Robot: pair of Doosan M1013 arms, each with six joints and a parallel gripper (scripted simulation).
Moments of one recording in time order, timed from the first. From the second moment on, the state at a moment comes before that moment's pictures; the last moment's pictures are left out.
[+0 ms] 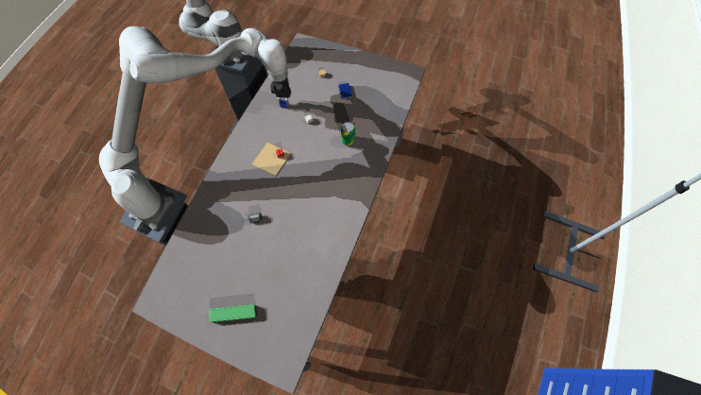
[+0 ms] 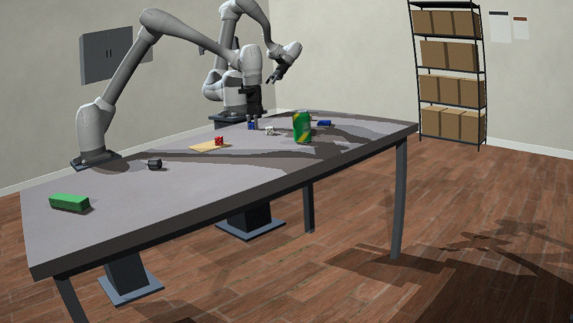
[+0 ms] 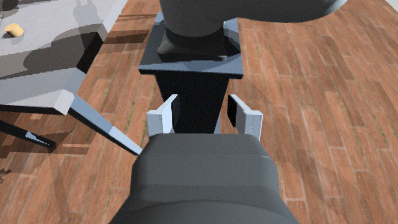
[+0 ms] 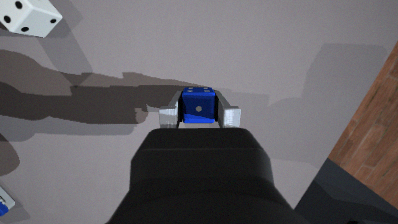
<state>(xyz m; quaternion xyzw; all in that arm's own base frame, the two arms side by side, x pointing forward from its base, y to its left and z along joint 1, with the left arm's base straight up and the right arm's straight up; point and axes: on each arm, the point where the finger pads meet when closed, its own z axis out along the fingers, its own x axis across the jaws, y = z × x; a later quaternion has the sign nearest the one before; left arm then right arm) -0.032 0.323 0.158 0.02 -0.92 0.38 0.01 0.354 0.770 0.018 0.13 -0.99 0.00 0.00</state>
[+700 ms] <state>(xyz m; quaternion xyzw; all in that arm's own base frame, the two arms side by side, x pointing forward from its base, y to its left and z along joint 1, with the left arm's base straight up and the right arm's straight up) -0.032 0.323 0.158 0.02 -0.92 0.38 0.01 0.354 0.770 0.111 0.13 -0.99 0.00 0.00</state>
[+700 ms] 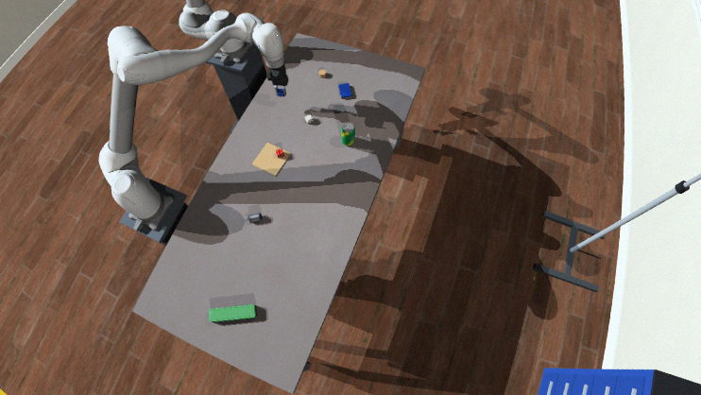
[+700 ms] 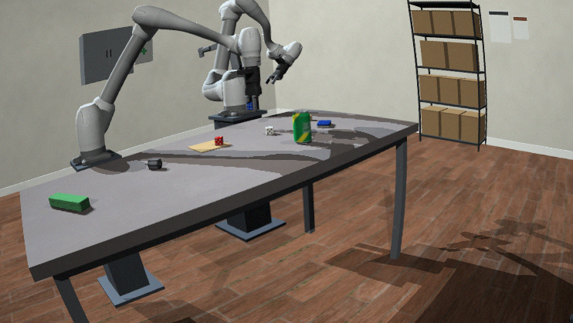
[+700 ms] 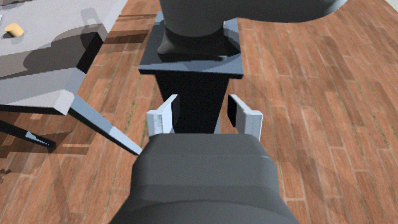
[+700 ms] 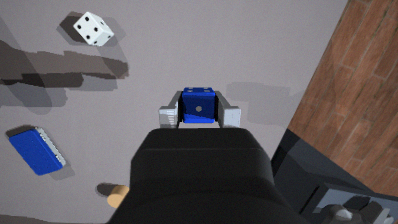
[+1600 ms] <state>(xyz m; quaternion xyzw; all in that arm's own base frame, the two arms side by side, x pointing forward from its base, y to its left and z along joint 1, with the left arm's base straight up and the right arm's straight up) -0.032 0.323 0.158 0.02 -0.92 0.38 0.01 0.353 0.779 0.103 0.05 -1.00 -0.01 0.00</state>
